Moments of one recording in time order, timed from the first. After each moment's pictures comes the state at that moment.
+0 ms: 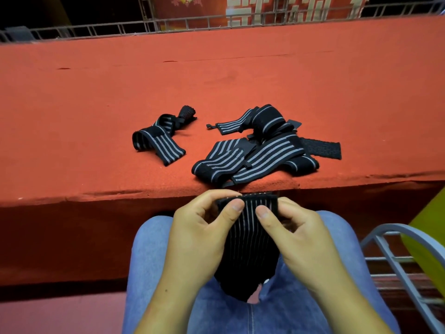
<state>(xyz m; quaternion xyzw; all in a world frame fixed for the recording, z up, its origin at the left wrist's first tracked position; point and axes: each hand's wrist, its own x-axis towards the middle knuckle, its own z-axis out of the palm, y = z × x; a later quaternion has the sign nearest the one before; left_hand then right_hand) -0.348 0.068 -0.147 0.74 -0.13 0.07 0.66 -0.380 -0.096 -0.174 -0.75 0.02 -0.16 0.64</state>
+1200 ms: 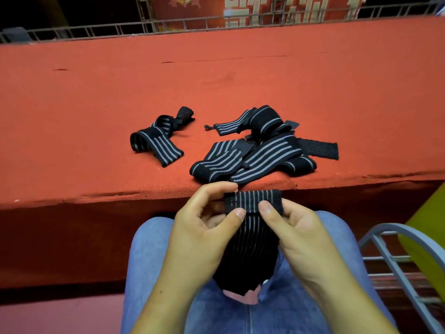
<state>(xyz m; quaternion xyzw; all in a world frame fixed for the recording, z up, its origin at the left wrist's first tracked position) -0.349 0.066 -0.146 0.69 -0.14 0.03 0.71 -0.377 -0.099 -0.178 -0.64 0.04 -0.08 0.77</state>
